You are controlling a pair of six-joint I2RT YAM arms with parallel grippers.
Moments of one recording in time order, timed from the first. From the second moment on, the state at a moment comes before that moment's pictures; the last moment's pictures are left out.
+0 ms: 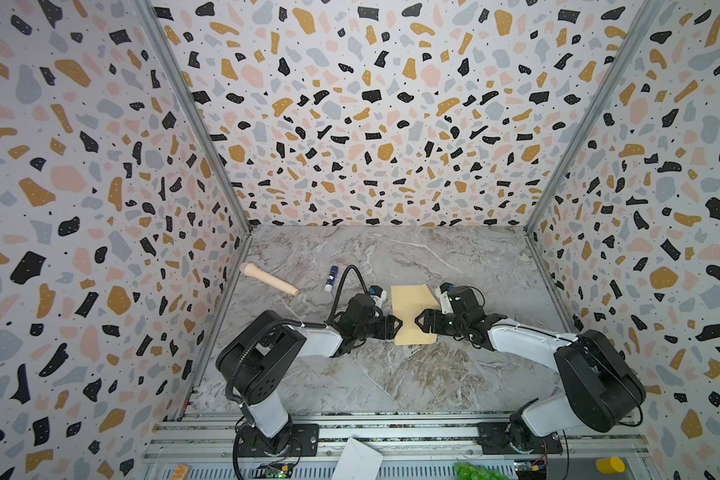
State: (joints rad) left arm -0.68 1.71 0.68 0.39 0.26 -0.51; right arm 0.53 1.48 0.67 -0.03 -0.24 0.56
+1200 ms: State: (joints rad) left arm -0.69 1.81 0.68 0.53 0.30 -0.56; right arm 0.56 1.59 0.67 0.09 -0.35 0.63
